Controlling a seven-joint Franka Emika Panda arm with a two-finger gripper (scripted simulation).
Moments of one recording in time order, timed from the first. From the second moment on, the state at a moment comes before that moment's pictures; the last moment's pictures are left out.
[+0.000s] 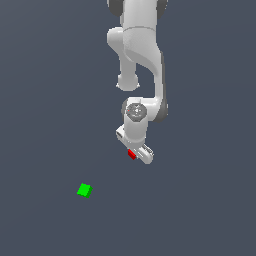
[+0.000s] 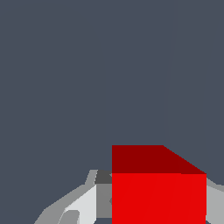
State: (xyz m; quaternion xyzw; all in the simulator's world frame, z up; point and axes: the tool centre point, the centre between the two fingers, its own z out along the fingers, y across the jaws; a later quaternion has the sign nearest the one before) arm -0.002 0.028 0.026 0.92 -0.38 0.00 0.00
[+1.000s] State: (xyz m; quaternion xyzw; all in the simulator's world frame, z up) arm -0.001 0.027 0.119 0.92 -0.38 0.00 0.00
